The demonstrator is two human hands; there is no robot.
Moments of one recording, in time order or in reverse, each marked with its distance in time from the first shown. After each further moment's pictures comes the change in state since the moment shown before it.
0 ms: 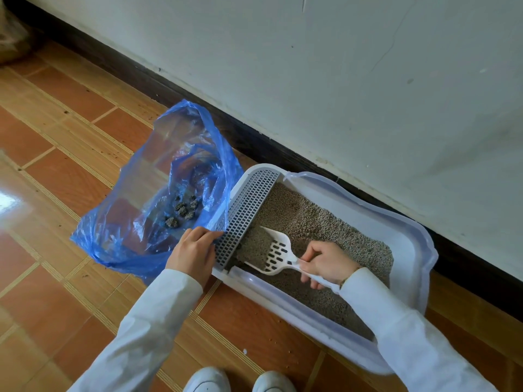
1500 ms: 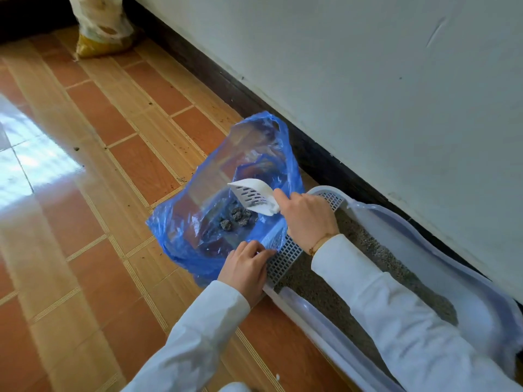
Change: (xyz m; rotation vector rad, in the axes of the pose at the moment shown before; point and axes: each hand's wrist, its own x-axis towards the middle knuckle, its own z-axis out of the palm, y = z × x) left_hand -0.005 -0.015 0.000 -0.039 -0.073 -0.020; right_hand 0.041 -0.168 0.078 -1.208 0.462 -1.000
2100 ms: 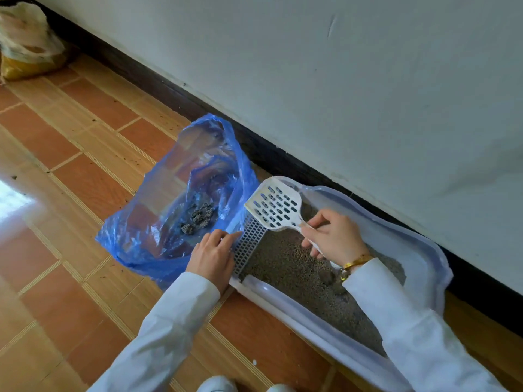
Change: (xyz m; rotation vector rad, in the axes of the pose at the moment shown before) left_hand 0.011 0.013 0.000 0.094 -0.028 -0.001; right_hand -0.119 0.057 -0.025 1.013 -0.065 0.870
